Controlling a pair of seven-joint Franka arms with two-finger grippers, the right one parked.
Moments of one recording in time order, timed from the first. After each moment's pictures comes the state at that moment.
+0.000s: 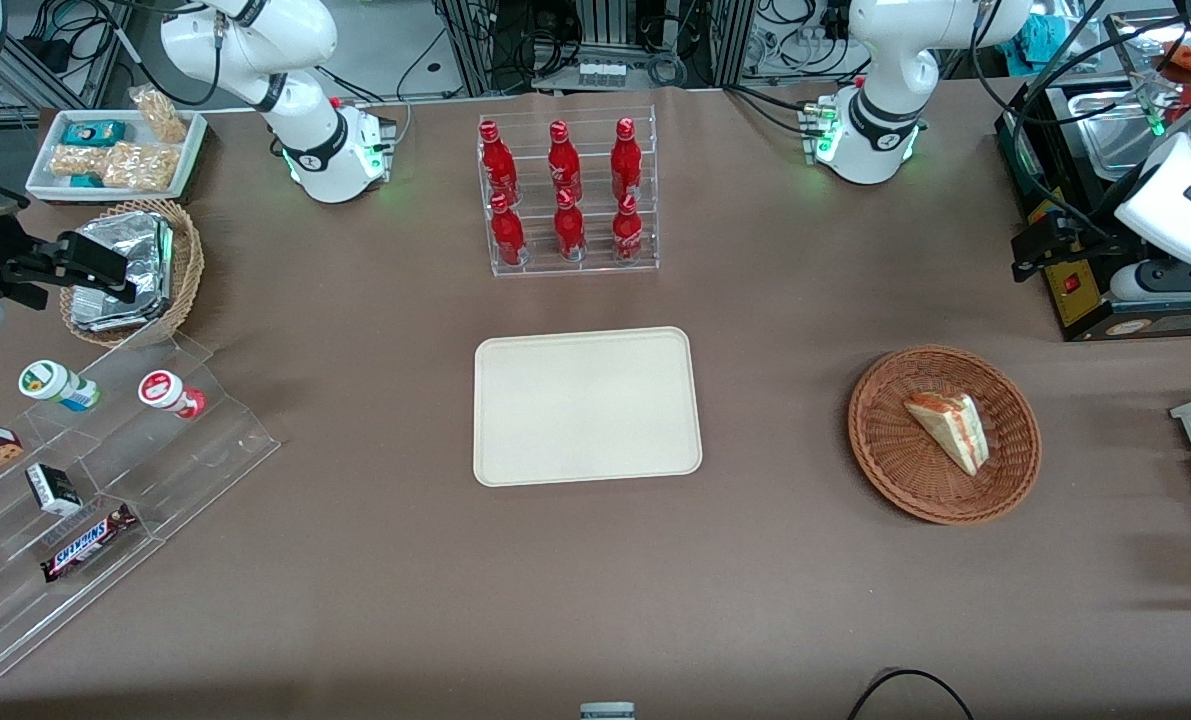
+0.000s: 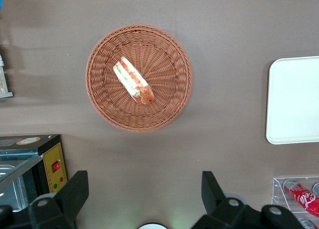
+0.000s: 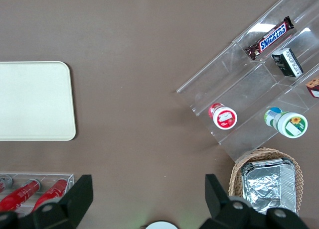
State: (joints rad) arm -0.05 -0.04 -0.03 -1.62 0.01 1.51 -0.06
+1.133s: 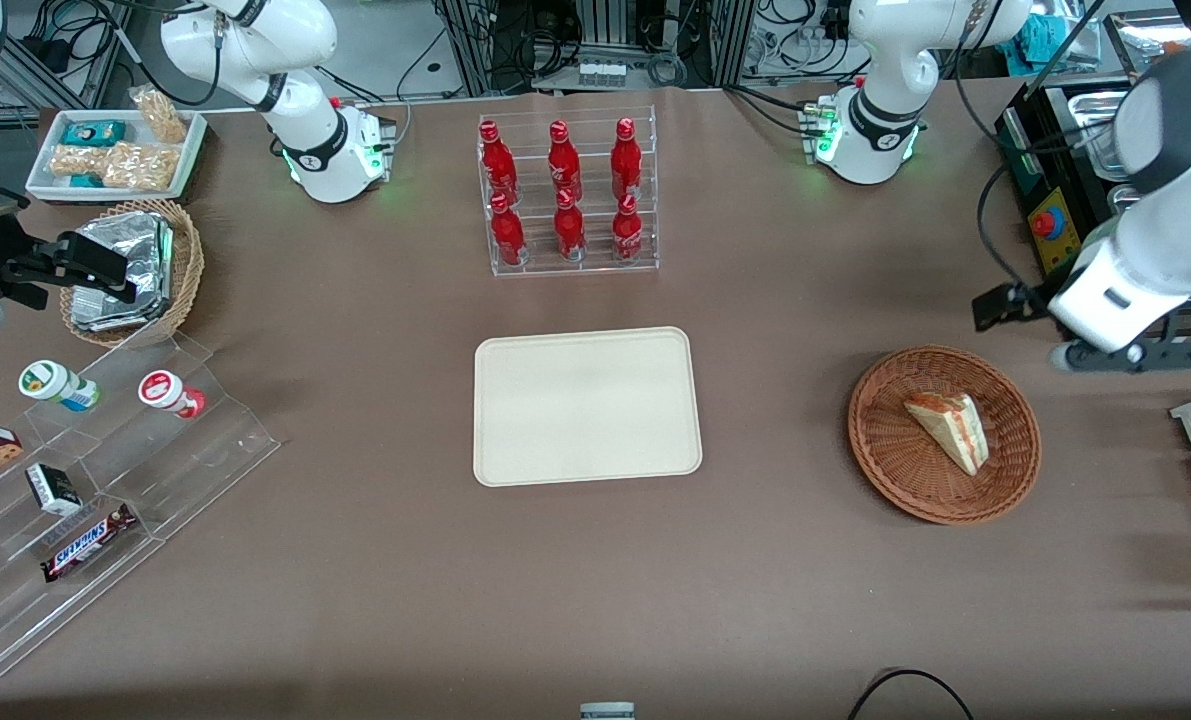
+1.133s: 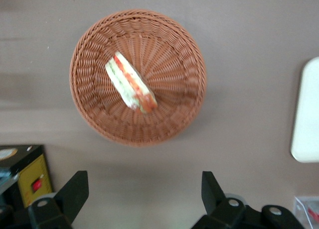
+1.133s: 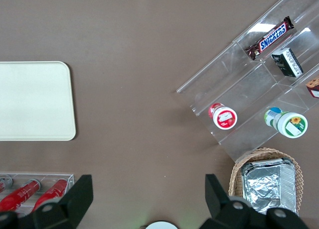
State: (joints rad) arm -0.03 0.05 -0.02 -1.84 0.02 1.78 -0.06
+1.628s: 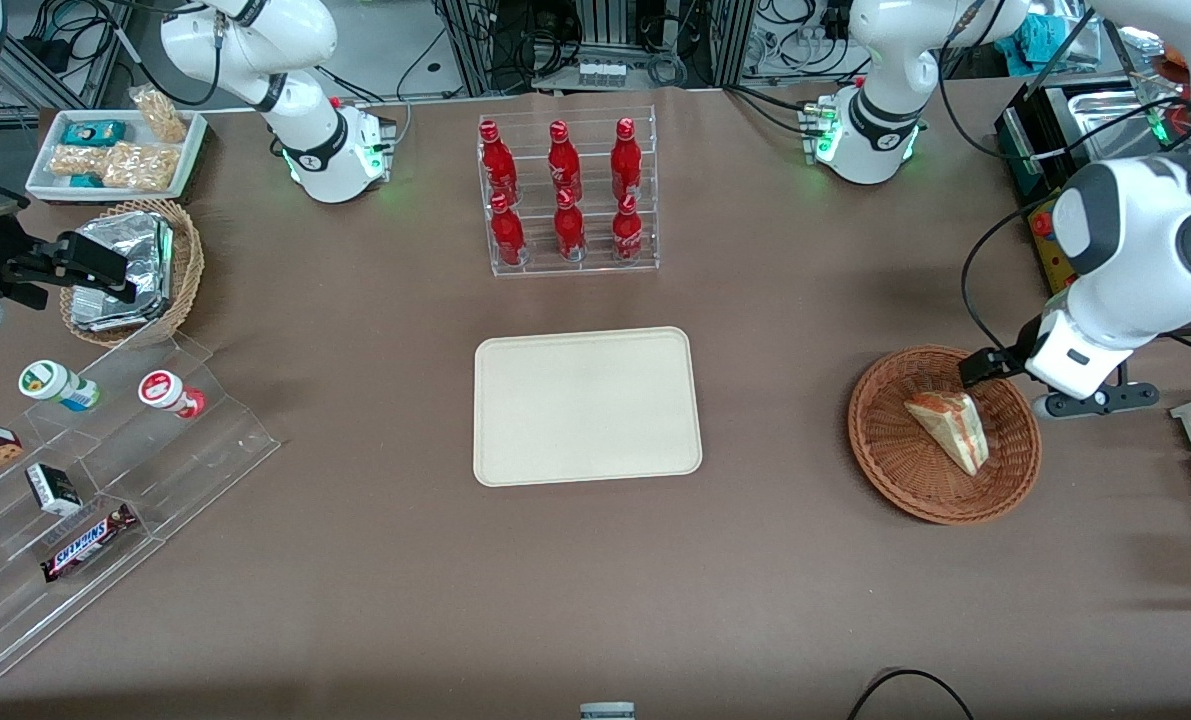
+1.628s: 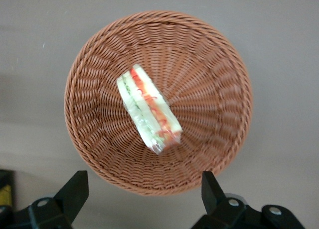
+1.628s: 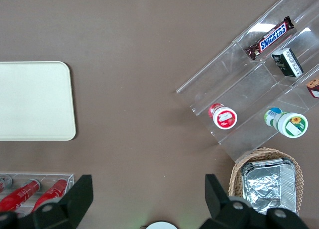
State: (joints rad) arm 0.05 0.11 -0.01 -2.10 0.01 2.19 -0.19
